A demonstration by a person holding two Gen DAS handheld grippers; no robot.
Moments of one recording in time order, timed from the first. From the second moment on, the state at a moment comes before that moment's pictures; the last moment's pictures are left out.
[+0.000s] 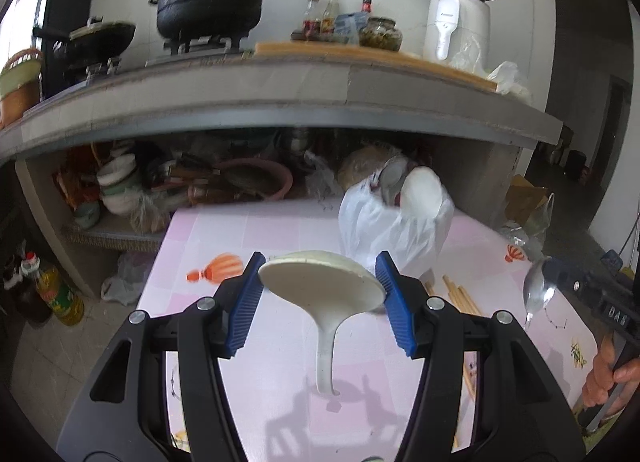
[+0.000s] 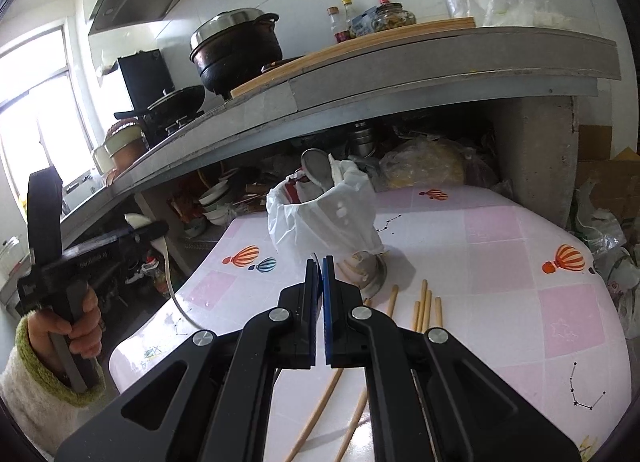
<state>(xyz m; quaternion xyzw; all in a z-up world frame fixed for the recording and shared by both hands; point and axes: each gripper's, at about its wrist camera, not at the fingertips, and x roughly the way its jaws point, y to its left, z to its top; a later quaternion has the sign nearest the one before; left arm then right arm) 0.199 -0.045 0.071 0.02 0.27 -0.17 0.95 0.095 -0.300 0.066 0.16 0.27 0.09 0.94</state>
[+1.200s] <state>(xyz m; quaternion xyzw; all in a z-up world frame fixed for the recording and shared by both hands) 0.352 -0.194 0.094 0.08 0.25 -0.23 0.94 0.087 -0.345 0.055 0.21 0.27 0.07 0.94</state>
